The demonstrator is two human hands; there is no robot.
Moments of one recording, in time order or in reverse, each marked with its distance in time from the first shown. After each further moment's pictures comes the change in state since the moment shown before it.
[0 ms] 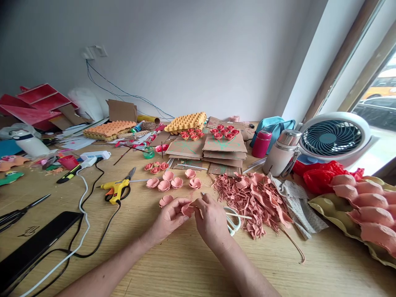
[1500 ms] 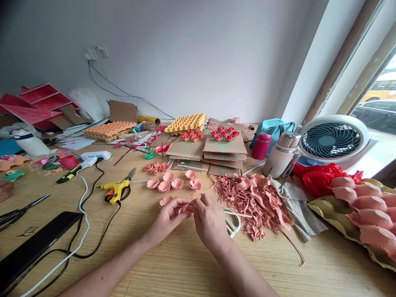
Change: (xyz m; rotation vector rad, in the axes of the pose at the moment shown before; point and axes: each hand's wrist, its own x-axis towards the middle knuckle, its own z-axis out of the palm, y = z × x) left_hand 0.001 0.008 0.003 -0.049 0.032 0.015; right_hand 0.002 -0.001 0.001 -0.146 0.056 -0.118
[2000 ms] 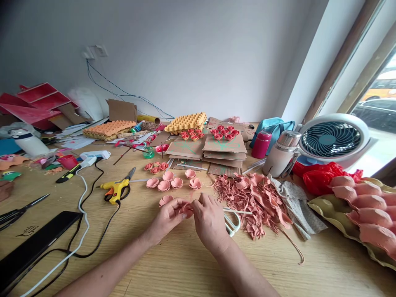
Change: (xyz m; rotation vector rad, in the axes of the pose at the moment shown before) left_hand 0.001 -0.002 0.000 -0.024 0.023 -0.063; right_hand -0.001 0.002 0.005 -0.043 0.007 -0.048
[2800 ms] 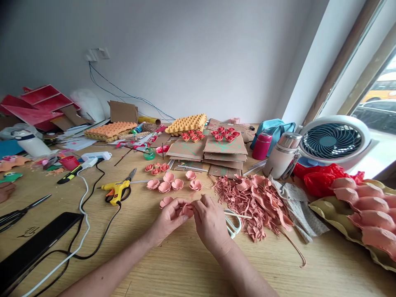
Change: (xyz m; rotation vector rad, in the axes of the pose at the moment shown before) left_hand 0.001 0.000 -0.003 0.027 -0.047 0.062; right_hand 0.001 0.000 -0.001 0.092 -0.001 0.032
